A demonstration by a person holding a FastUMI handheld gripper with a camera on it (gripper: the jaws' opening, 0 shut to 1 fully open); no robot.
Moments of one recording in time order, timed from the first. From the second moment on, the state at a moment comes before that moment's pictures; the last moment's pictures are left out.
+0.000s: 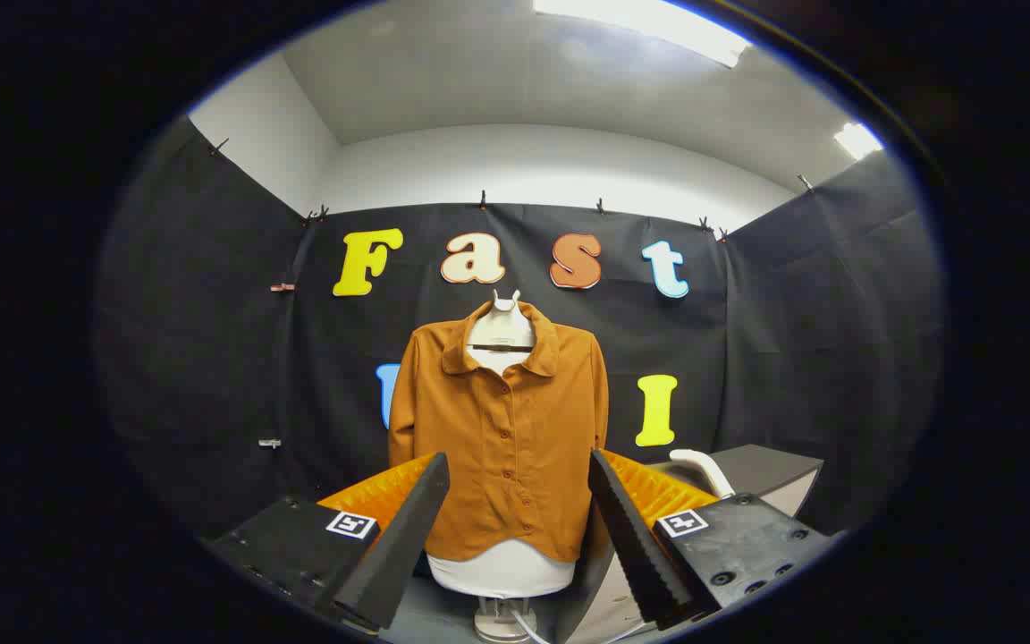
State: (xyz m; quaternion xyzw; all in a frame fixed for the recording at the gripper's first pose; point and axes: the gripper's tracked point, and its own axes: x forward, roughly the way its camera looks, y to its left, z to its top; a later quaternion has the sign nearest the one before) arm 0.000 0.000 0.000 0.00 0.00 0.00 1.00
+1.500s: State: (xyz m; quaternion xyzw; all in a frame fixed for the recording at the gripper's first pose) arm 0.010 -0.012 -0.019 0.01 0.03 -0.09 1.00
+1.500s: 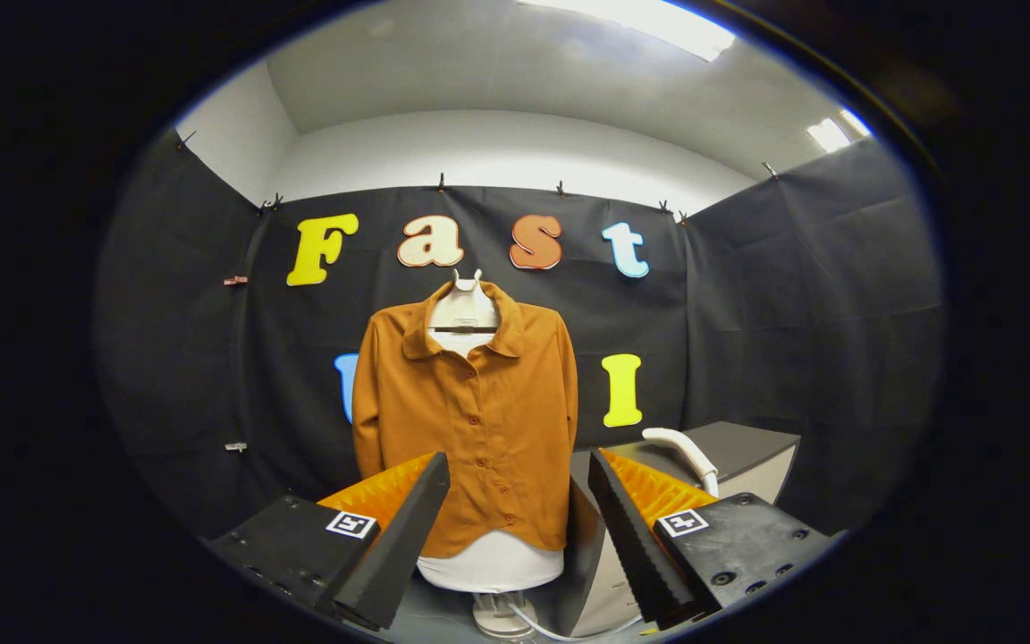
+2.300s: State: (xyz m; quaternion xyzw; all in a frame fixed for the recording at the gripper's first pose) arm 0.116 -0.168 -0.038 0.00 0.02 -0.15 0.99
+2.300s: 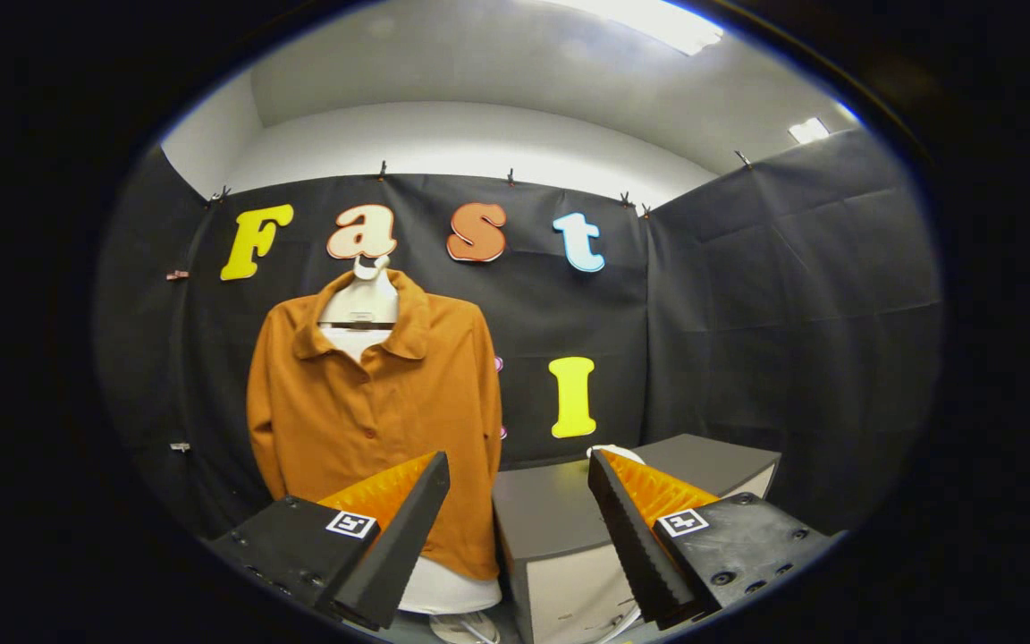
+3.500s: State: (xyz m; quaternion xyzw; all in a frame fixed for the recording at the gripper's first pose) arm 0.276 -0.376 -0.169 0.04 0.18 -0.15 0.97
